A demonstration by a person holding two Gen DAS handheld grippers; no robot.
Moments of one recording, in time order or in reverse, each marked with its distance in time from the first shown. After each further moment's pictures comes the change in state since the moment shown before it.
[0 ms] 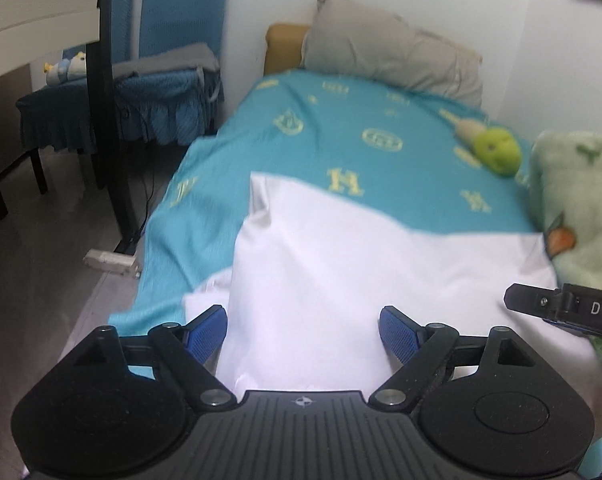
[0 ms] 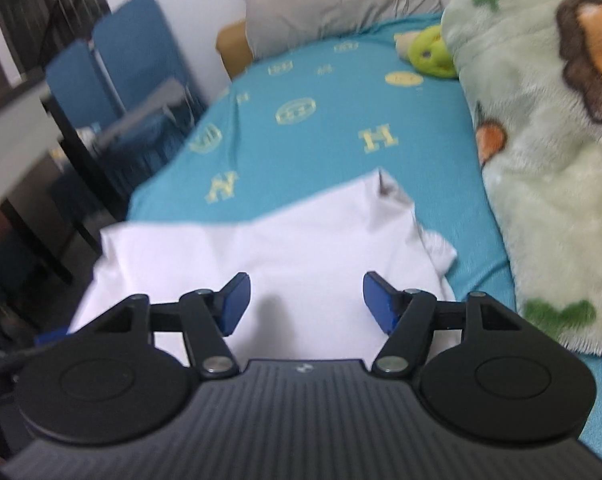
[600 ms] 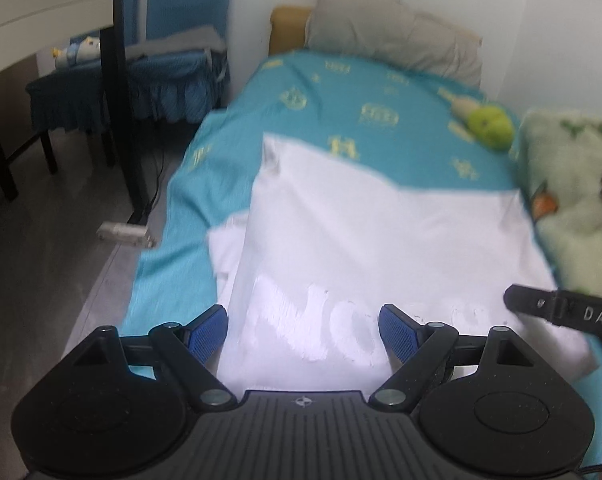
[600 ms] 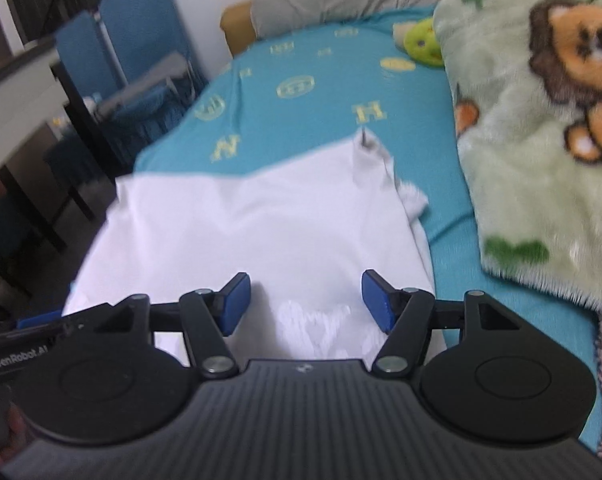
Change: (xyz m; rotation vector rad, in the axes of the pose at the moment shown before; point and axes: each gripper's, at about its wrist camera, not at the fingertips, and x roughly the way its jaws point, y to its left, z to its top) left arm -0.047 0.000 -0.027 0.004 0.069 0.019; right arm -0.042 0.008 -0.029 -0.047 0.058 -0.035
